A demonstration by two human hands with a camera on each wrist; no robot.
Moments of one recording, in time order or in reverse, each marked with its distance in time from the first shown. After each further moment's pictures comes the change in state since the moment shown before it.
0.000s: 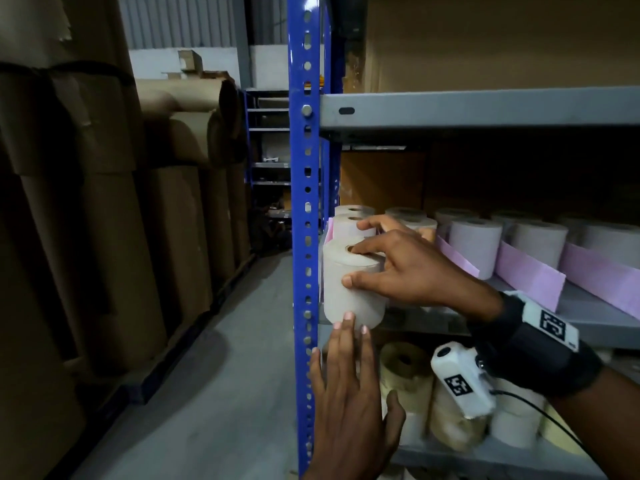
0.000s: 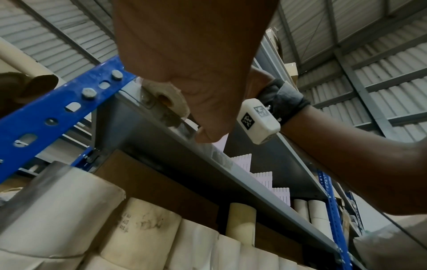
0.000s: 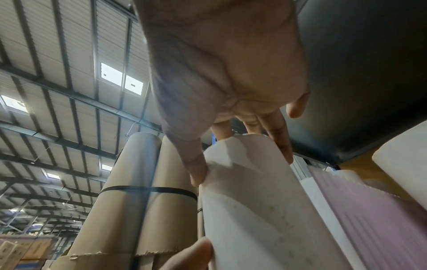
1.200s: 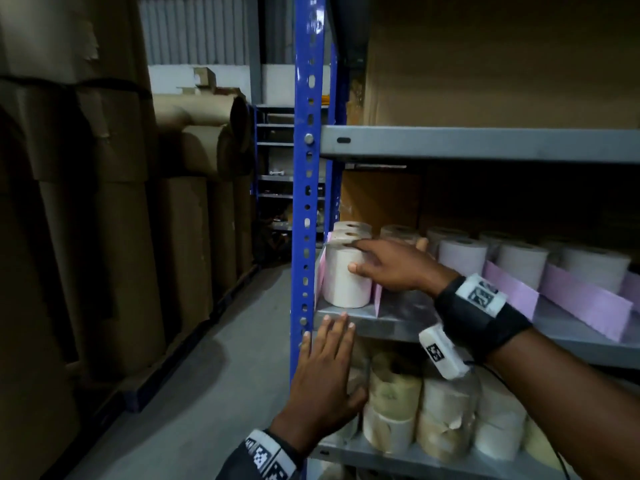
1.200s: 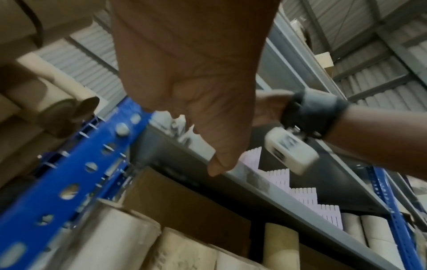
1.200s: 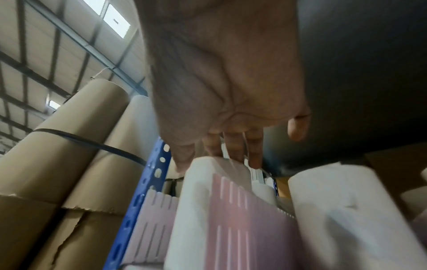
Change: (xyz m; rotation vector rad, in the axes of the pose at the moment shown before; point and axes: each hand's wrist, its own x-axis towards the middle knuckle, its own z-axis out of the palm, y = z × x) left_hand 0.033 -0.034 -0.011 0.022 -0.293 0.071; right_hand 0.033 0.031 -0.002 -0.140 -0.128 0.097
